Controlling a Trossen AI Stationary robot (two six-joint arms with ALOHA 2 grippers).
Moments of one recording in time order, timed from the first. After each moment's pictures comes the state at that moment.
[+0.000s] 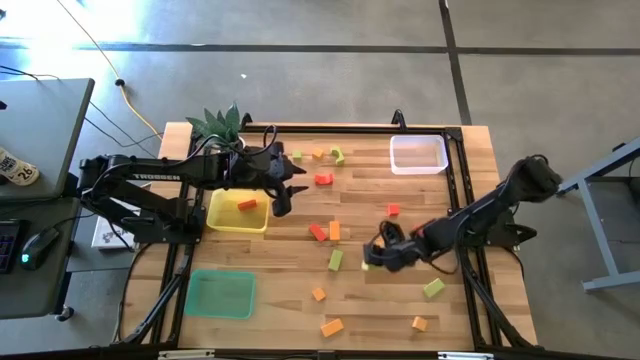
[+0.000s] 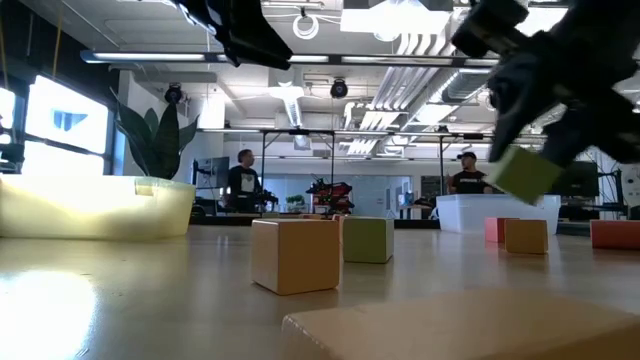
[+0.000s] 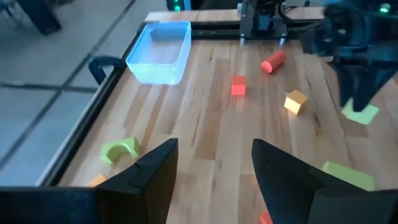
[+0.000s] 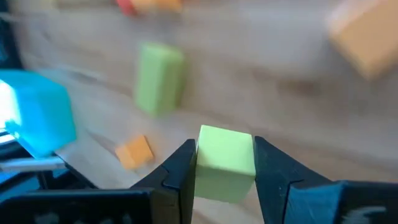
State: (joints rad) left arm 0.23 1.25 0.97 -0.23 -0.12 0.09; right arm 0.46 1.44 0.76 -0.26 0.23 1.88
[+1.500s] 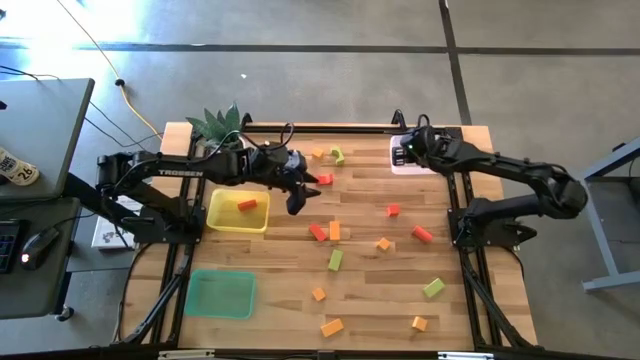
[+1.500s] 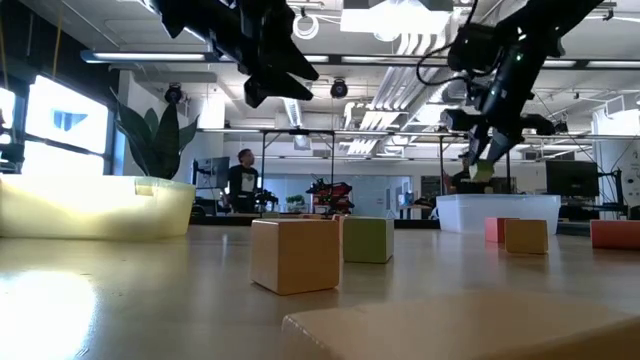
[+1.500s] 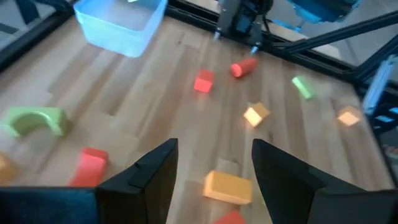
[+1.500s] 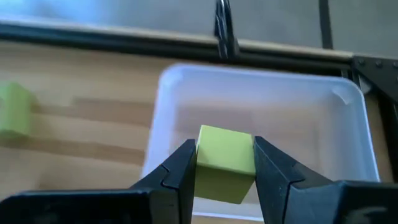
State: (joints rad) left arm 0.31 1.41 0.97 -0.11 0.15 -0.22; right arm -0.58 1.18 0.76 -0.62 0.49 0.72
